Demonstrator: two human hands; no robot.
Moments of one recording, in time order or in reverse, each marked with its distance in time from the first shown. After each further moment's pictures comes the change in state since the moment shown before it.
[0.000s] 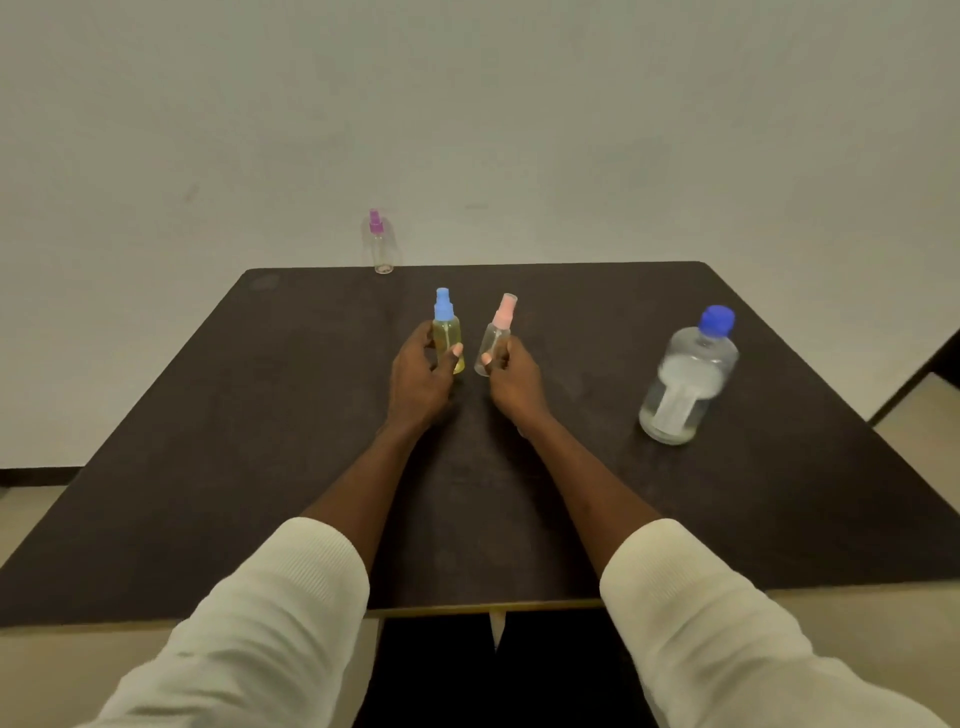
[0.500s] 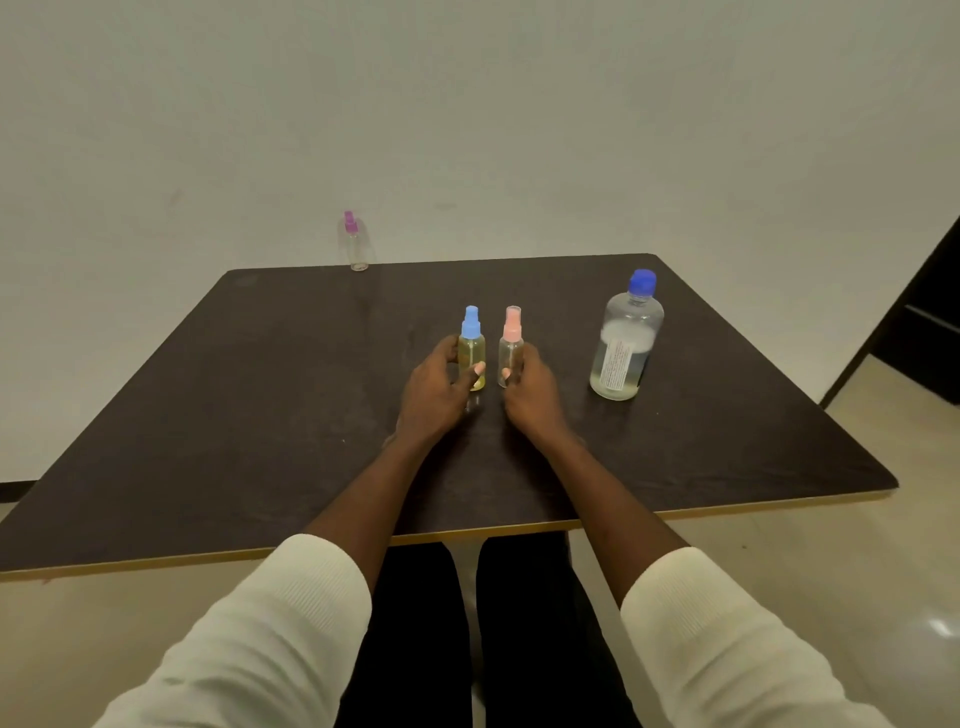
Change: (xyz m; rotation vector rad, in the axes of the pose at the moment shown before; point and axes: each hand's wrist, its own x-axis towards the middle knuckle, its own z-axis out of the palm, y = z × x) left_hand -0.081 0.039 0.024 0.121 -0.149 0.098; right_hand -0.075 0.023 -0.062 -0.220 0.098 -0.081
